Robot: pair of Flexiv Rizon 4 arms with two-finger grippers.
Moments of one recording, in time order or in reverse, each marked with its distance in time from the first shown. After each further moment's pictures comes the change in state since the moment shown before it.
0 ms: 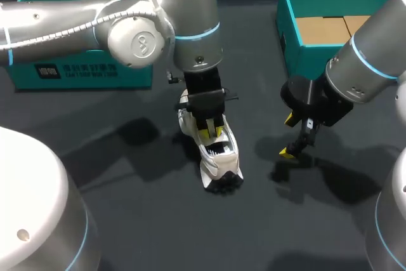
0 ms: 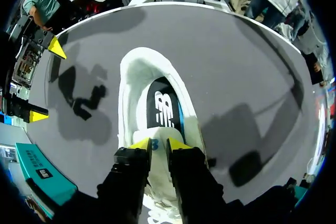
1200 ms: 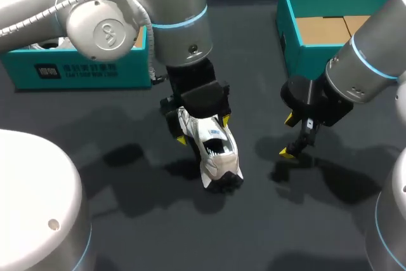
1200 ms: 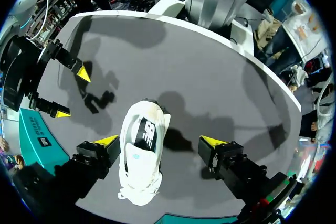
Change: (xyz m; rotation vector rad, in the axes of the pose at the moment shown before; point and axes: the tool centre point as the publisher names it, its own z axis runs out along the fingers) left arm 0.024 -0.077 -0.074 -0.079 -0.008 -0.323; right arm 0.000 0.000 0.000 0.000 0.000 0.000
